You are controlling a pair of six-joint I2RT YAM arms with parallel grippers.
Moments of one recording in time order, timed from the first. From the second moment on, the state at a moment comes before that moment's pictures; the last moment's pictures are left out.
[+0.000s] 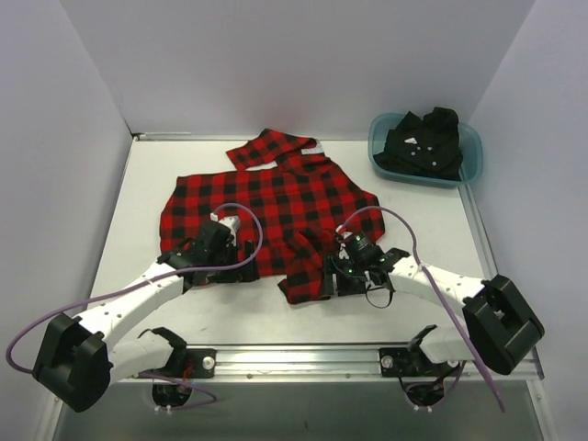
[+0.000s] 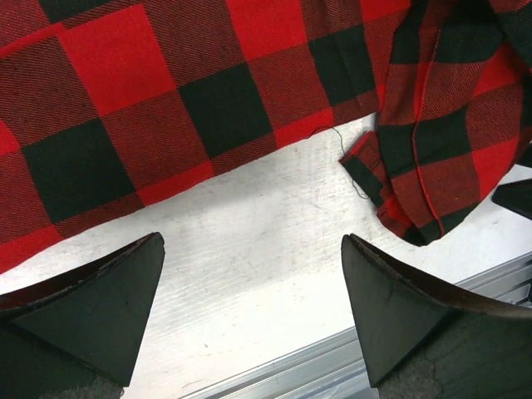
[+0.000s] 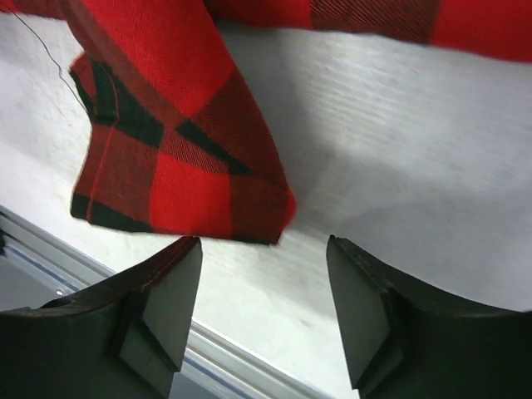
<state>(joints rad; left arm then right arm) -0.56 1.11 0.67 -0.50 0.08 -0.56 0.67 1.30 0.59 -0.35 -0.21 0.57</state>
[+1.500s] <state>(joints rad) -0.16 1.05 0.62 -0.55 -0.03 -0.69 0.46 1.58 1.34 -0.78 0.20 0.33</state>
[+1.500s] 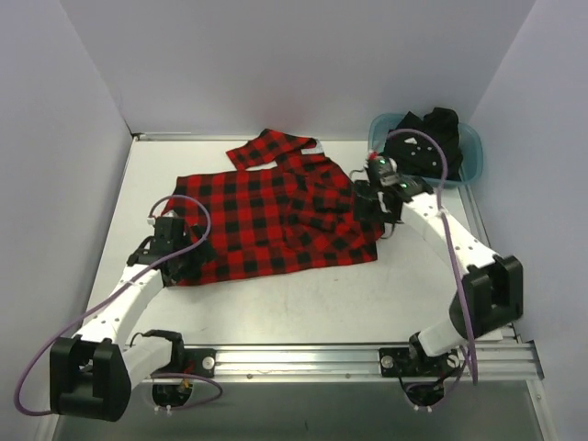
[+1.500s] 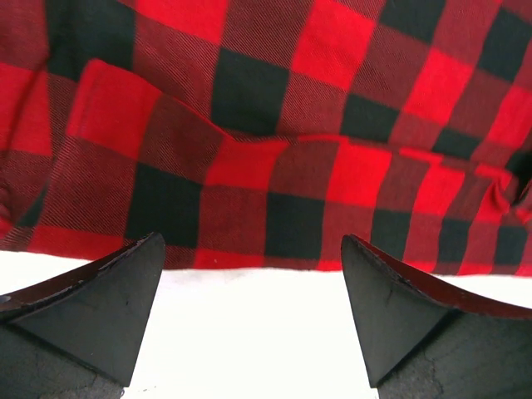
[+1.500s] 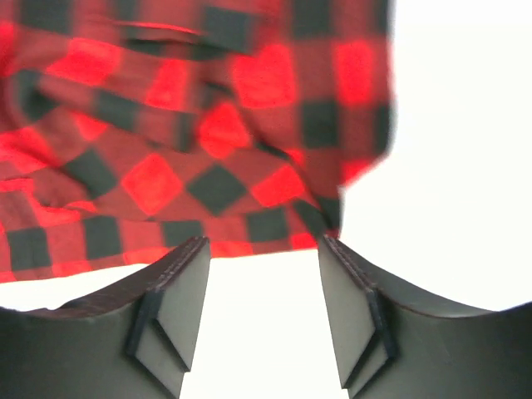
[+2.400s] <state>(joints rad) 0.09 1.29 0.63 -0.46 -0.04 -0.76 0.07 1.58 0.73 -0.24 -0.30 0.63</state>
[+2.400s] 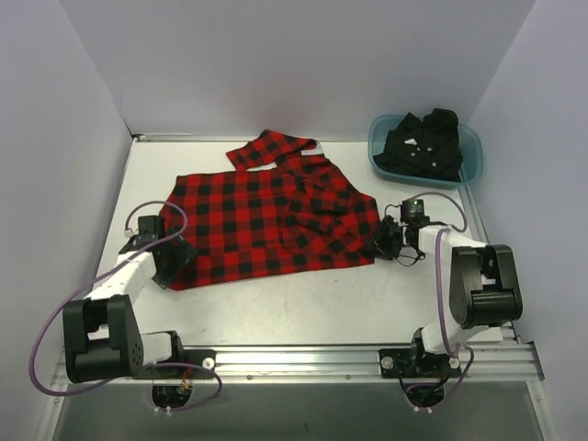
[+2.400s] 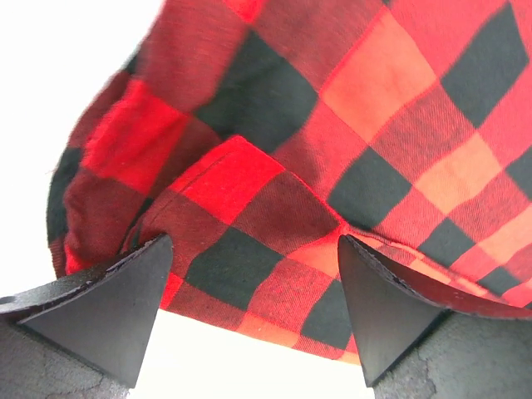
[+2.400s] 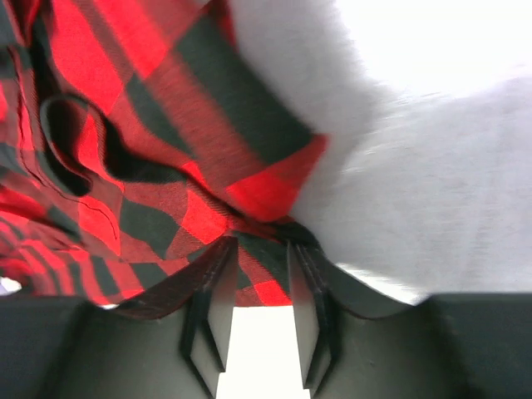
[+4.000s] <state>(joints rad) 0.00 1.08 0.62 -0.55 -0.07 -0.67 0.19 1.30 0.80 -0.41 -0.12 0.61</state>
